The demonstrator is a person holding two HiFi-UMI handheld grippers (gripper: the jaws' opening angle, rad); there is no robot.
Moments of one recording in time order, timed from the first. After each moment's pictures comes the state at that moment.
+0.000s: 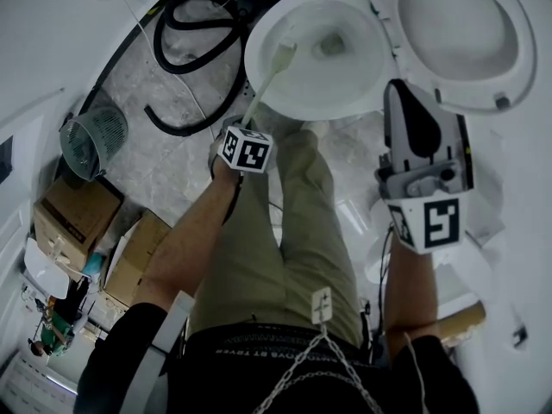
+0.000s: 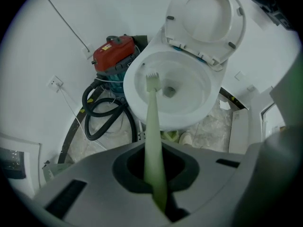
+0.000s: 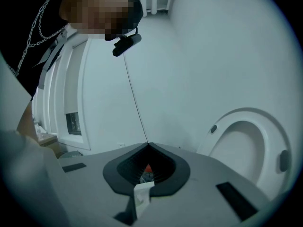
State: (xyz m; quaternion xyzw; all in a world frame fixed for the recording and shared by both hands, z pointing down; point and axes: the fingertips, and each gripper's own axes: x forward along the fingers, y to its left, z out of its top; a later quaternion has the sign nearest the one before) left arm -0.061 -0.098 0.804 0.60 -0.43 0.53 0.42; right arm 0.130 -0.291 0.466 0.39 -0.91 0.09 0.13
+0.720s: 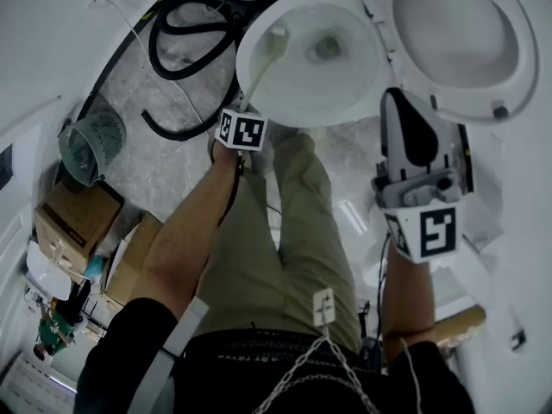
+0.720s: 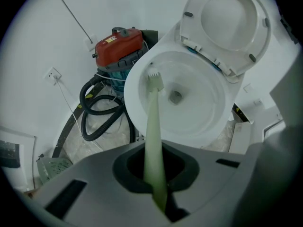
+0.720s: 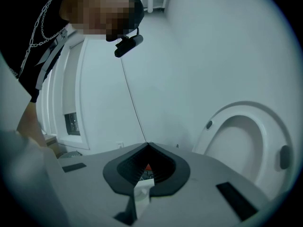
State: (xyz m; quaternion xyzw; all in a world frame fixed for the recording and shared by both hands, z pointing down) left arm -0.054 -0.149 0.832 0.57 -0.45 0.51 0.47; right arm 0.143 -0.306 0.477 0.39 -0.91 0.11 0.12
